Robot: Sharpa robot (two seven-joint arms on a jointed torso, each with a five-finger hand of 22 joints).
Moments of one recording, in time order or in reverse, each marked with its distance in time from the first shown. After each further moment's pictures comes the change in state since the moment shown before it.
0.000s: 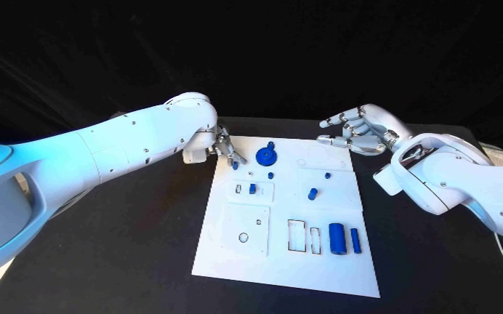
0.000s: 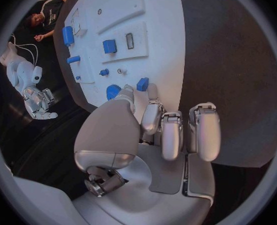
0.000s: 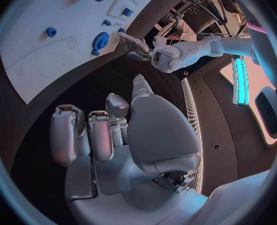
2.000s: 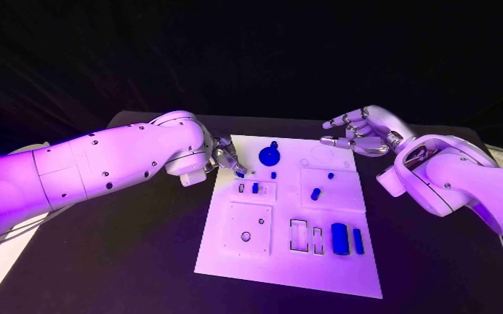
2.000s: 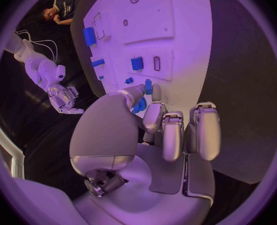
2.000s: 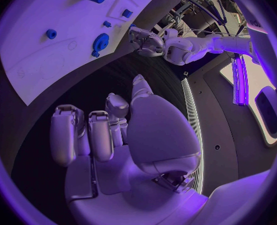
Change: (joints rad) left arm -0.040 -0.219 -0.011 0.370 0.081 -0.256 0.044; left_hand 0.103 -0.081 0.599 -0.094 0.008 -0.041 0.013 0.054 0.032 0.003 -0.003 -0.020 -0.025 0.002 0.002 0.000 0.000 0.000 0.000 0.000 -0.017 0.001; right arm -0.002 0.003 -0.002 -0.006 0.001 0.008 0.000; right_hand 0.004 0.004 -0.006 -0.006 0.012 0.000 0.000 0.000 0.000 0.000 0.000 0.000 -0.001 0.000 0.000 0.000 0.000 0.000 0.000 0.000 0.000 -0.001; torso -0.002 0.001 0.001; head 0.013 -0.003
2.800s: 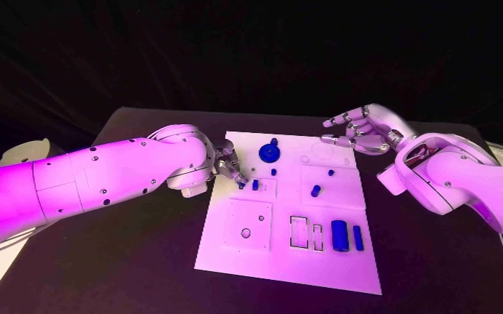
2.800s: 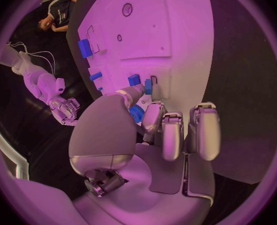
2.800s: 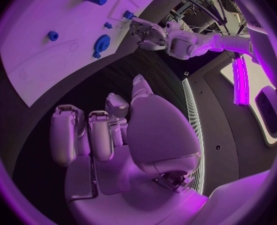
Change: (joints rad) left arm -0.048 -0.022 -0.006 0.072 -0.095 -0.041 -0.013; left_hand -0.018 -0.018 0.022 -0.022 -0.003 -0.004 -0.004 0.018 0.010 0.010 -0.010 0.004 0.010 -0.004 -0.004 0.000 0.000 0.000 0.000 0.000 0.005 0.000; right arm -0.004 0.001 -0.001 -0.002 0.001 0.001 0.000; right_hand 0.000 0.000 0.000 0.000 0.000 0.000 0.000 0.000 0.000 0.000 0.000 0.000 0.000 0.000 0.000 0.000 0.000 0.000 0.000 0.000 0.000 0.000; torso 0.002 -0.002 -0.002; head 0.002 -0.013
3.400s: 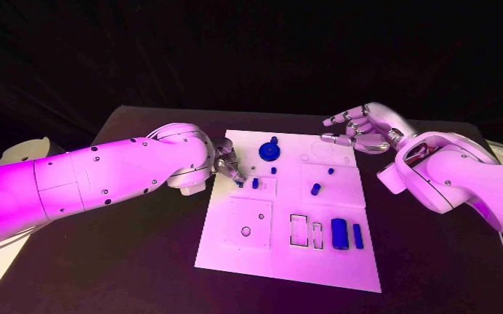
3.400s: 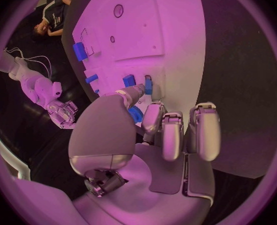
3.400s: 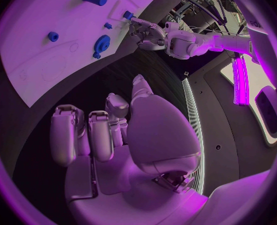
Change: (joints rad) left arm -0.003 0.003 0.000 -0.004 -0.044 0.016 -0.013; left_hand -0.005 -0.005 0.015 -0.015 -0.007 0.000 0.000 0.005 0.002 0.000 0.000 0.005 0.003 0.000 0.000 0.000 0.001 0.000 0.004 -0.004 0.000 0.000; right arm -0.001 0.000 0.000 0.000 0.000 0.000 0.000; right_hand 0.000 0.000 0.000 0.000 0.000 0.000 0.000 0.000 0.000 0.000 0.000 0.000 0.000 0.000 0.000 0.000 0.001 0.000 0.000 0.000 0.000 0.000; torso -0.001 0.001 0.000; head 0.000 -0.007
